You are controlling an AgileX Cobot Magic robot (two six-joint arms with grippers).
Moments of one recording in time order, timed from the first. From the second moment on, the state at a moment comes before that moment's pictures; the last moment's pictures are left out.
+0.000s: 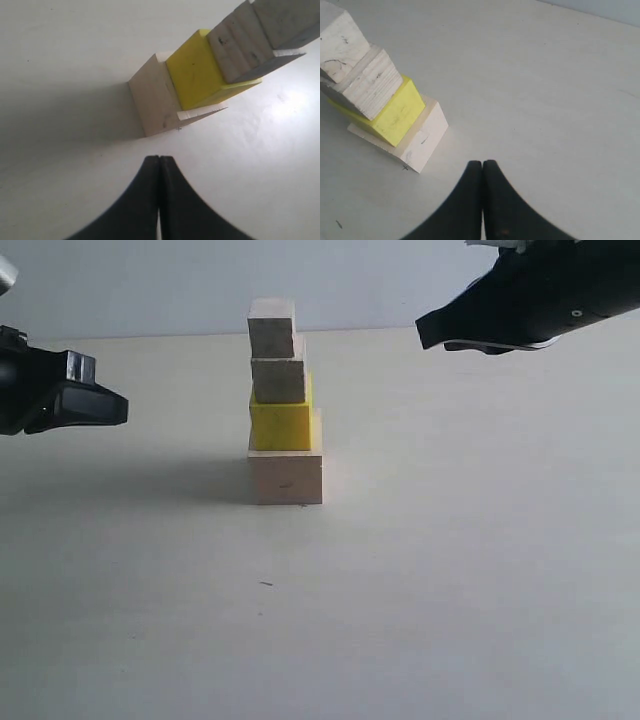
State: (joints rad) left arm -0.08 1.45 -0.81 -1.10 0.70 0.94; right arm 0.37 1.44 -1.02 0.31 0.48 -0.30
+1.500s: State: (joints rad) left arm -0.03 1.04 -0.81 -0.92 0.51 0.97; right arm 0.37 1.44 -1.02 0.31 0.48 -0.30
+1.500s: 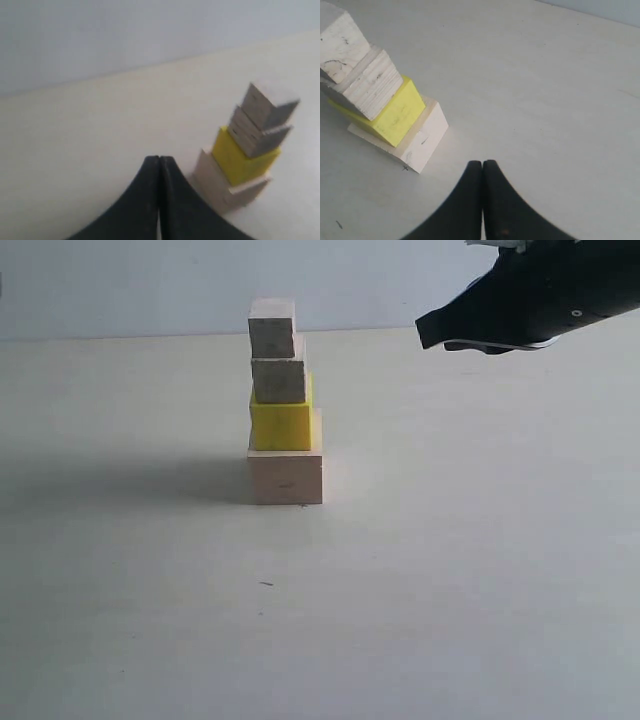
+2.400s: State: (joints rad) left arm 0.22 0.61 -0.81 -0.90 0.31 1.02; right arm 0.37 1.44 -1.02 0.31 0.48 -0.30
